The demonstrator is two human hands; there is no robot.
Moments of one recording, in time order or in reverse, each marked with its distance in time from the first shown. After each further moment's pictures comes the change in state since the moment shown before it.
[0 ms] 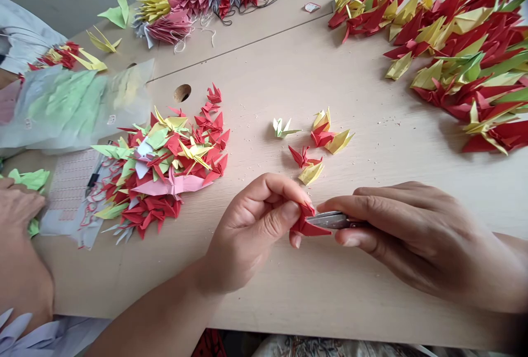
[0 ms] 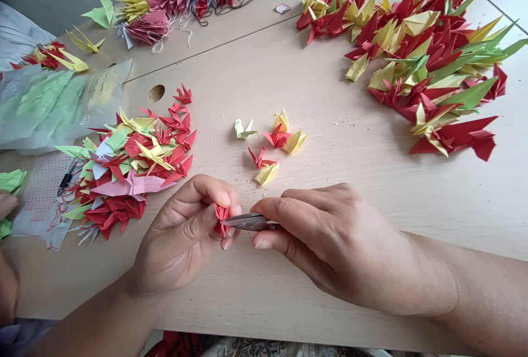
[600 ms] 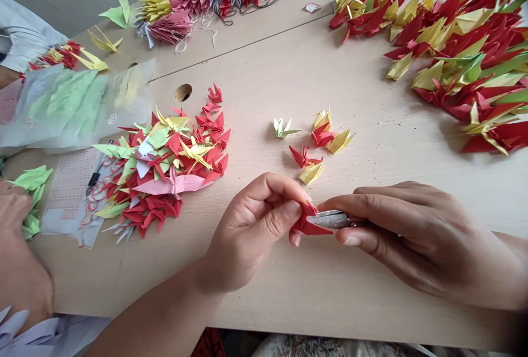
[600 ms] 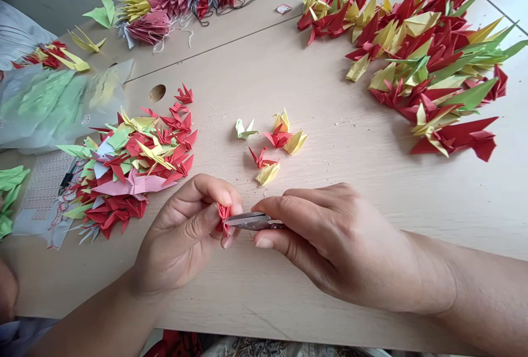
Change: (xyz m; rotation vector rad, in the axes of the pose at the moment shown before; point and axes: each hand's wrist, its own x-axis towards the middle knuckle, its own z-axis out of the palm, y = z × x) left_hand 0.000 0.000 0.000 0.011 0.024 -0.012; right_hand -0.001 0.002 -0.001 0.029 -0.017 0.026
